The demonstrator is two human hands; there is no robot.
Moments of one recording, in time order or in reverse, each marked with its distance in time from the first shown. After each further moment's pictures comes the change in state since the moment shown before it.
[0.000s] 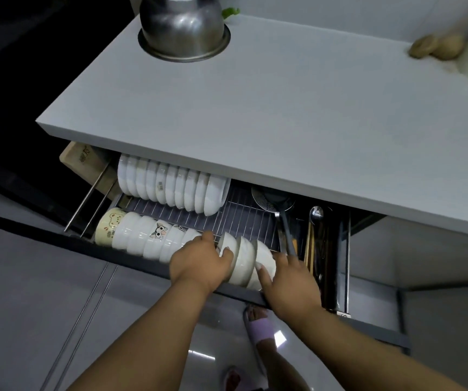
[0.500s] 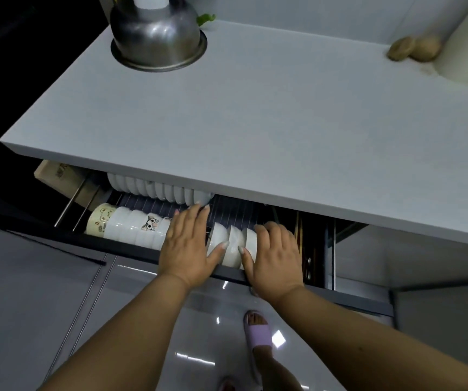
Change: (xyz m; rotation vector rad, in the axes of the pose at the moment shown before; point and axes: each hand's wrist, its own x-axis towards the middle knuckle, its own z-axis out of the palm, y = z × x) left_hand 0.039 0.015 -0.006 0.030 0.245 0.356; right_hand 0.055 0.004 -0.020 -0.086 0.396 -0.179
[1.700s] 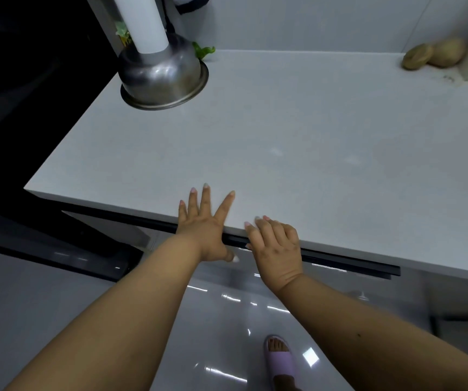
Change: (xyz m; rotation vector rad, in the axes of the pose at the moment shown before) left_hand 0.120 0.041 -0.059 0.298 -0.607 -0.077; right_hand 0.094 0.034 0.023 -0.088 0.606 -0.365
